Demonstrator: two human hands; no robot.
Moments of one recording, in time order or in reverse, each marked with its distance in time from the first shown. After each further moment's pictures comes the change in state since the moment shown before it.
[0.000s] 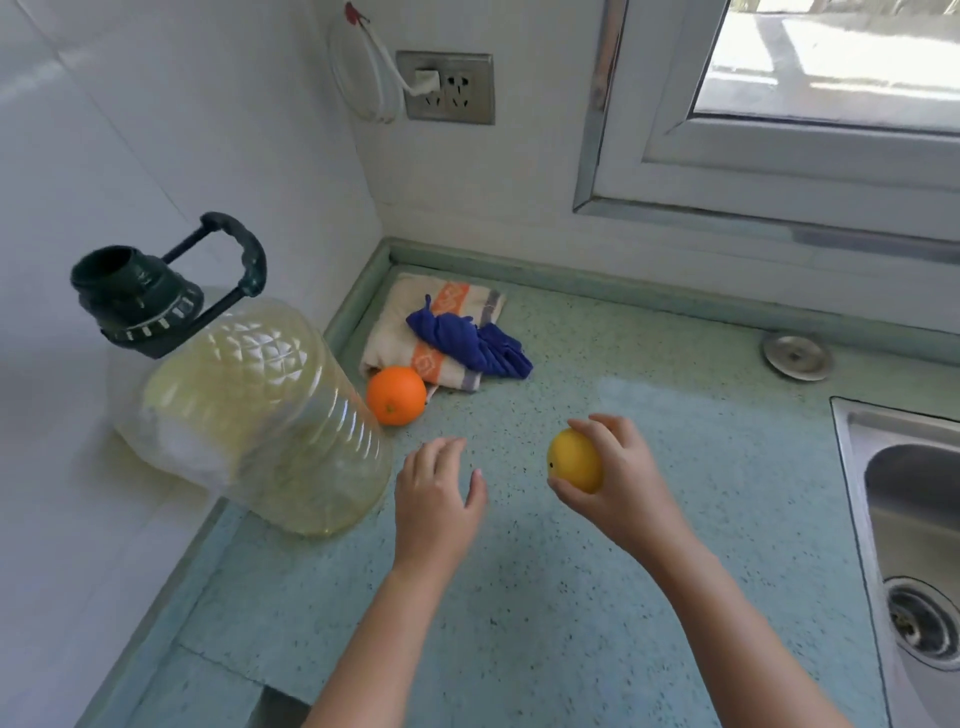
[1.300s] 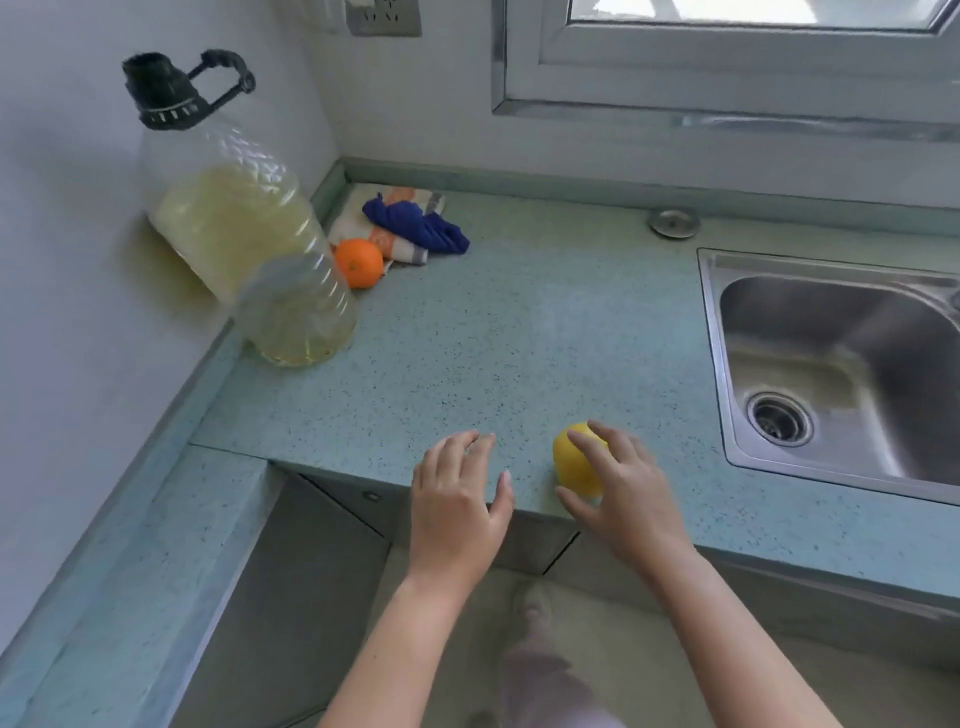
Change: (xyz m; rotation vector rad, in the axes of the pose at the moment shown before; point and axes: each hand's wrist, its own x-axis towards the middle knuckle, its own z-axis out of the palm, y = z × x) left_hand -0.256 0.059 -0.029 0.002 0.004 0.226; right_hand -0.270 0.052 0.021 -0.321 0.157 -0.091
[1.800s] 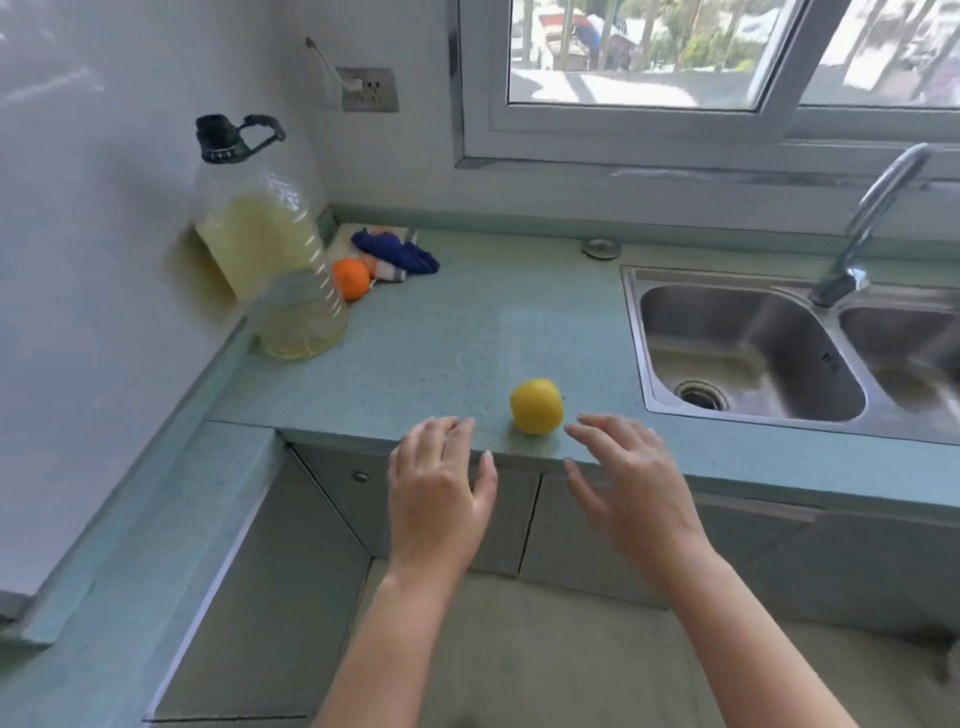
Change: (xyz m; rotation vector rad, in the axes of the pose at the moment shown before) left_hand -0.091 0.057 -0.074 0.038 0.194 0.082; right_hand -0.129 -0.053 -0.089 -0.001 0.309 -0.058
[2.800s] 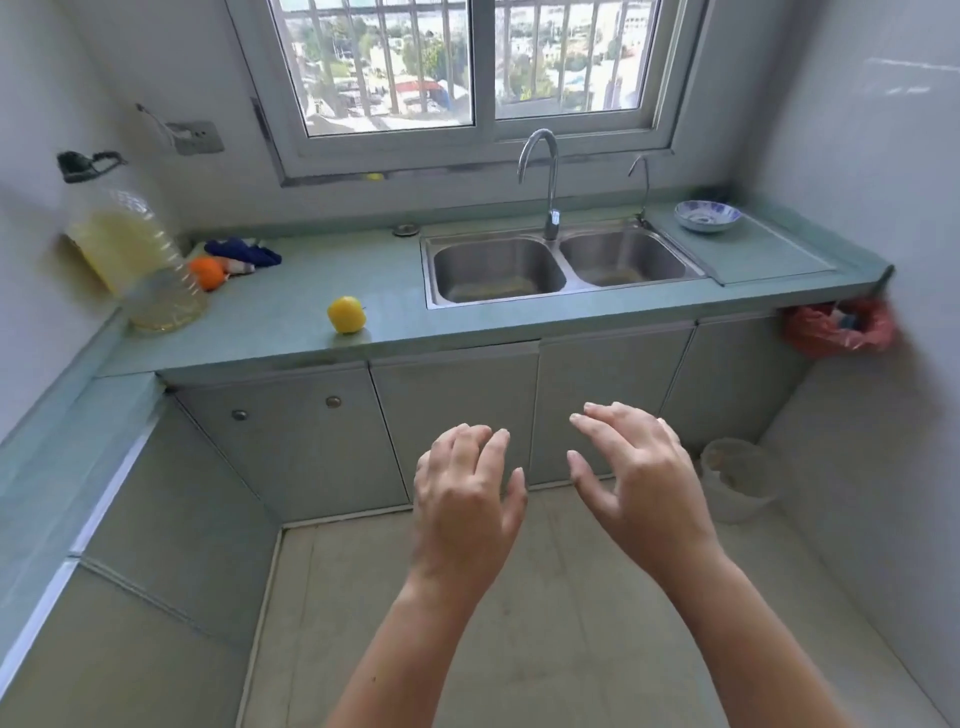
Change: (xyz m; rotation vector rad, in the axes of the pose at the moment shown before) left_hand -0.341 0.272 -0.130 -0.193 -0.004 0.395; right_hand -0.411 0.002 -0.262 -0.161 0.286 0.181
